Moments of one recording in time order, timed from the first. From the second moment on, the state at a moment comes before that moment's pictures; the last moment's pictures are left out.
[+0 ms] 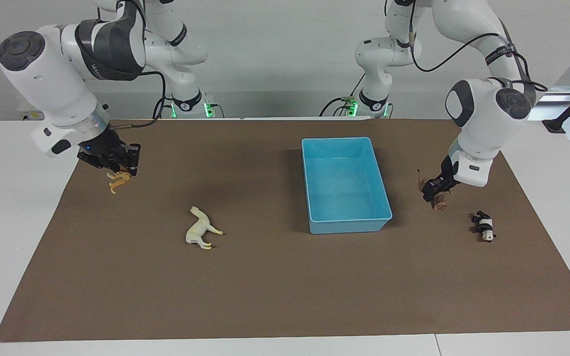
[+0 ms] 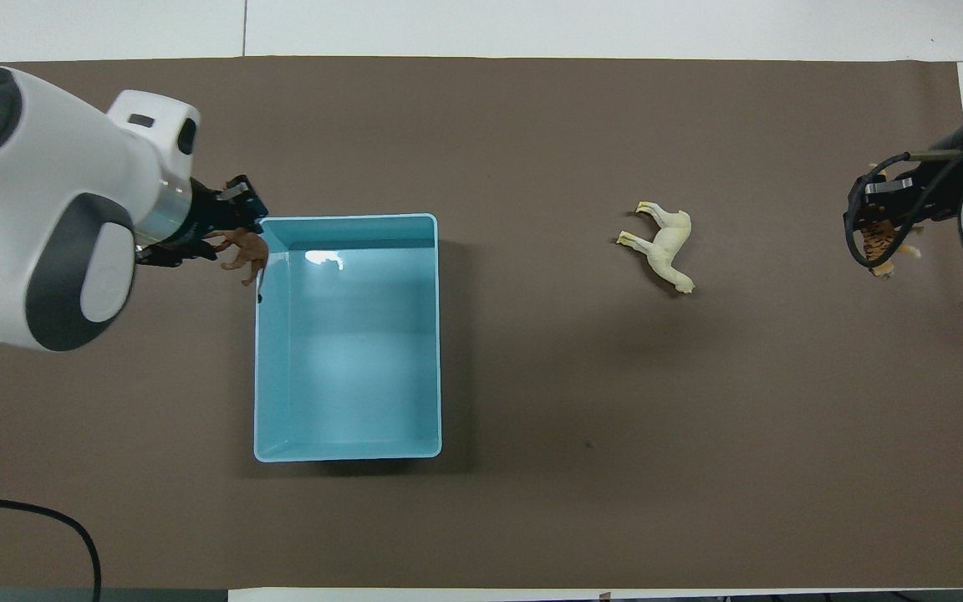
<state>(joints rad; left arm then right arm) -0.23 0.14 -0.09 -1.76 -0.01 1.94 -0.77 0.07 0.17 -0.10 -1.51 0.05 1.62 -0.03</state>
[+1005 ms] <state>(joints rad) 0.02 0.15 -0.05 -1.77 0.01 1.96 -0.14 0.37 0.17 -0.09 -1.50 0.06 1.64 0.55</state>
